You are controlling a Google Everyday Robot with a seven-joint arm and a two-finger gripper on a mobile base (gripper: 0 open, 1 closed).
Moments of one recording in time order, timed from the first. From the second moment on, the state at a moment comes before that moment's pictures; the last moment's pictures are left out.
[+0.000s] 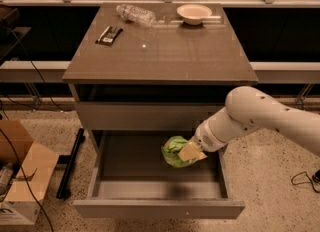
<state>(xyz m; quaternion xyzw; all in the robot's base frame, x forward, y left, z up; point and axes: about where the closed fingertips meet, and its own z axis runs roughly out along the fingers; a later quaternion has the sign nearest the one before) 0.509 -0.102 0.646 -0.41 0.87 0.21 0.17</state>
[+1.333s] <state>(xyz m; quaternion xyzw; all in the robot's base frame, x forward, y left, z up) 0.502 -0.082 0.543 -0.37 0.88 0.25 0.13</state>
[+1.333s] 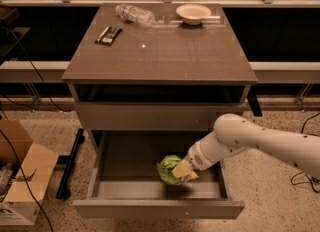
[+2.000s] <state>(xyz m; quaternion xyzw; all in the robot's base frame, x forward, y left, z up) 0.509 -0.066 0.476 -0.31 0.89 0.31 0.14</state>
